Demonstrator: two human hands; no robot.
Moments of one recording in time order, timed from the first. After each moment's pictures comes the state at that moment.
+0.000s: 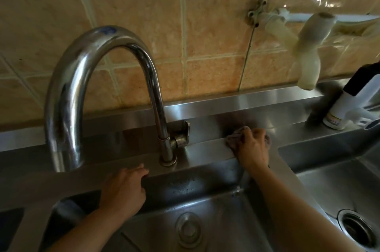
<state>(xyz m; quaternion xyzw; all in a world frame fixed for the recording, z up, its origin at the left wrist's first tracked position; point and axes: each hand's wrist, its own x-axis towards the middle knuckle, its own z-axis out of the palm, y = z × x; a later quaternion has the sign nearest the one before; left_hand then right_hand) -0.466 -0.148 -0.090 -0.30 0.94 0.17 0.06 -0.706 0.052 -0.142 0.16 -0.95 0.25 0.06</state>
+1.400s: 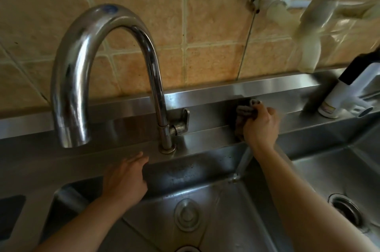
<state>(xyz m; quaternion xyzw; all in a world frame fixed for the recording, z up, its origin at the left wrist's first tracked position) -0.459 -0.149 -0.096 -0.30 0.94 0.14 0.07 -0.699 0.047 -0.096 0.07 -0.92 0.35 0.14</state>
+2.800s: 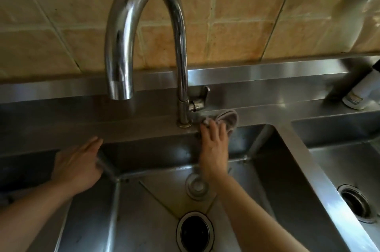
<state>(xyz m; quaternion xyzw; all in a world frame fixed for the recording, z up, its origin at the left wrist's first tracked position) -0.356 -0.215 -0.088 -0.41 0.90 0.05 0.16 -0.559 -0.012 -0.167 0.31 -0.92 0.23 0.03</state>
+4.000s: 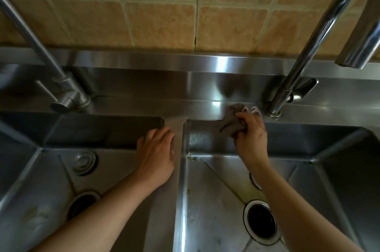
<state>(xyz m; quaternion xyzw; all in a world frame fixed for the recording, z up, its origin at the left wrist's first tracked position) -0.258 -0.235 -0.113 -0.36 0.92 0.14 0.00 -0.450 -0.111 -0.144 0.31 -0.83 0.45 0.02</state>
